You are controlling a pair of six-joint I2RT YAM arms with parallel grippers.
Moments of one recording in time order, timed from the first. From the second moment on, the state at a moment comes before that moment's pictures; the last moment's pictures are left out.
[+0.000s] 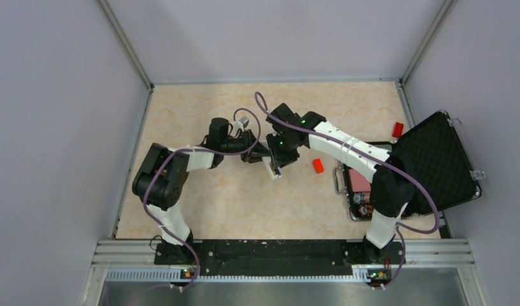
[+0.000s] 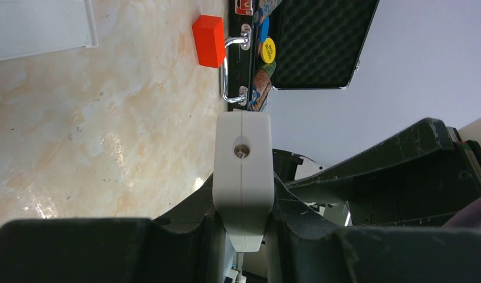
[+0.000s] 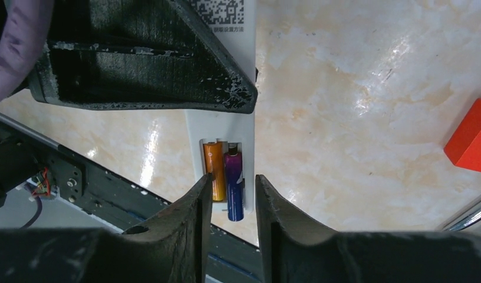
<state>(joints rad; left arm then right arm) -0.34 1.80 0.86 0.44 0.98 -1.13 0.79 1.78 1.56 -0.93 -0.10 0.46</state>
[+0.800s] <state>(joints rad) -0.34 1.76 0.97 0.51 1.00 -1.36 0.61 1.28 1.11 -0.44 -0.27 0.62</state>
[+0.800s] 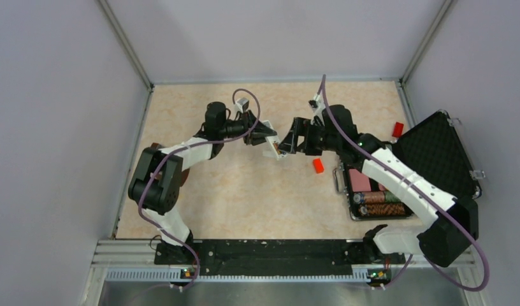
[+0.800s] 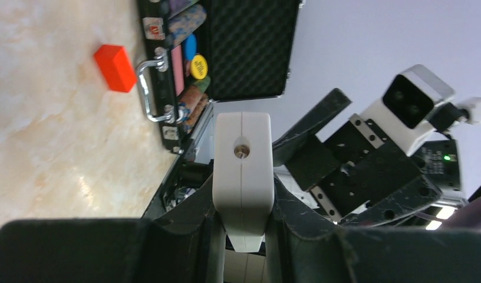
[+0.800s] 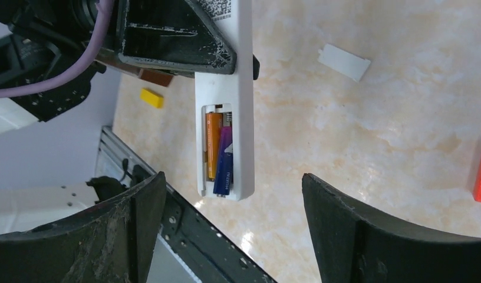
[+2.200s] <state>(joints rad) -0.34 1.74 0.96 1.05 0.87 -1.98 0.60 1.15 1.00 0.01 -0.15 1.01</state>
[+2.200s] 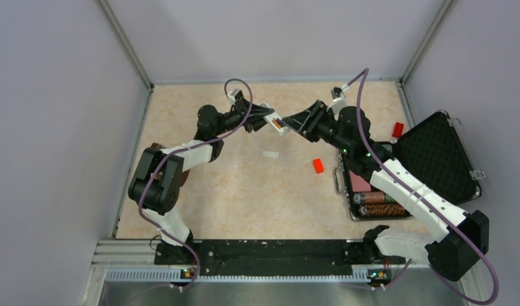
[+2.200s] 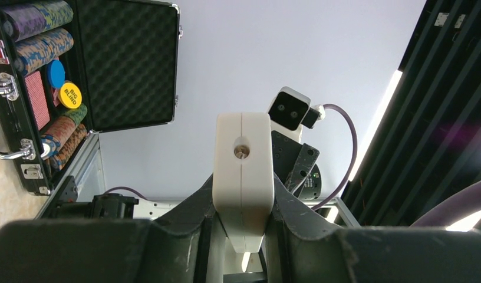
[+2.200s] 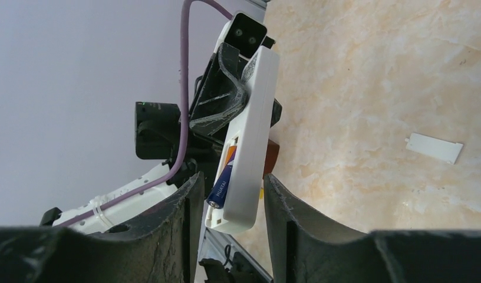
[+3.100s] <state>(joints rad) -0.34 1.74 0.92 1.04 0.85 -1.99 0.60 1.21 1.01 0.01 -0.17 0.99</state>
